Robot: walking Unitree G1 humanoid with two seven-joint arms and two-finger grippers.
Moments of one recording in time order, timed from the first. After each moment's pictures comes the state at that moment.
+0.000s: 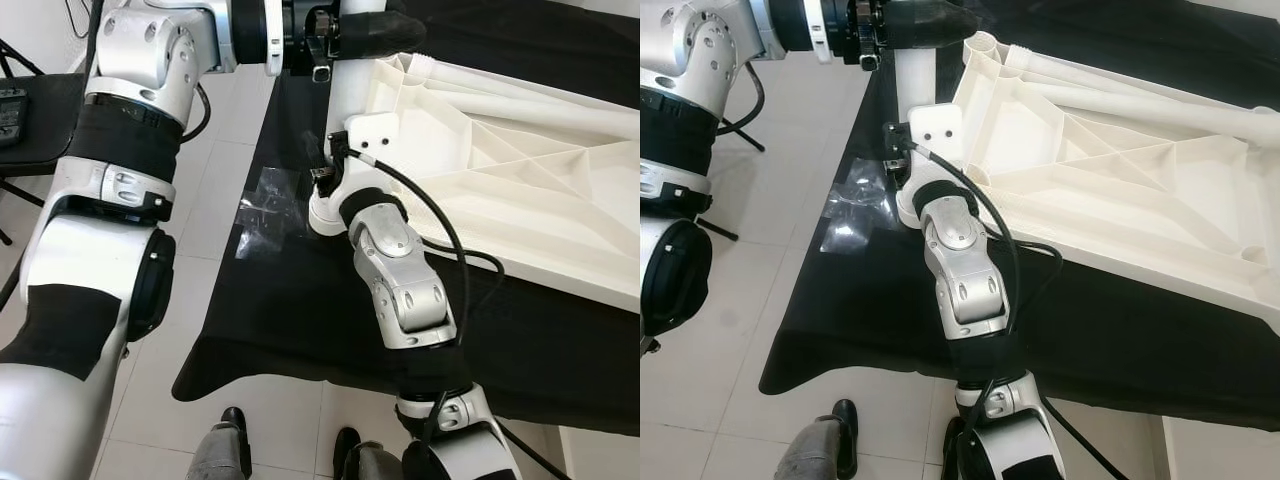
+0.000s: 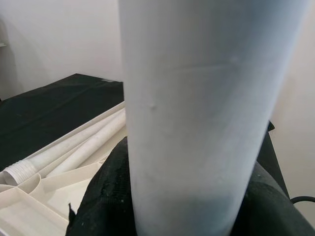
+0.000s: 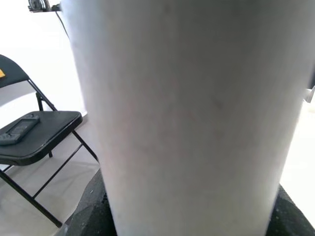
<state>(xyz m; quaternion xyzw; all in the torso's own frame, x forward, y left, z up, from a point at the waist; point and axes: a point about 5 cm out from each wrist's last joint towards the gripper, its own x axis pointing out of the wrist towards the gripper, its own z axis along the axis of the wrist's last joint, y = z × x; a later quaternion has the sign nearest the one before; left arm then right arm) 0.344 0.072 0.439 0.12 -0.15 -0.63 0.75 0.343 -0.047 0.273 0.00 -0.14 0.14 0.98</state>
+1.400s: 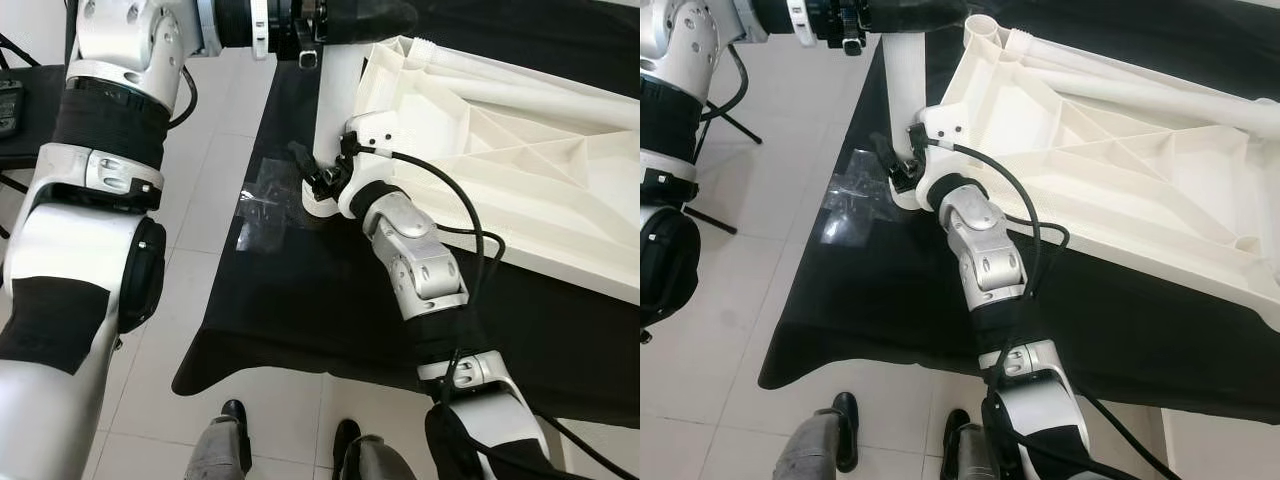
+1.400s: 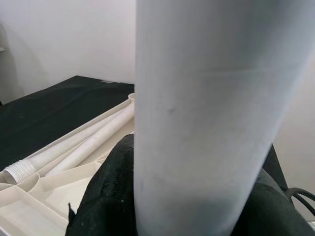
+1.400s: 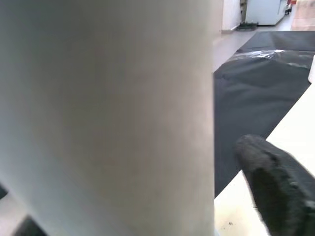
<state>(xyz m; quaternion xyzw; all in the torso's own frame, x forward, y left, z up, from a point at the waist) 0.341 0.078 0.447 0.13 -0.15 -0.64 0.74 0.372 -0.061 0.269 -0.01 -0.12 0.24 0.96</state>
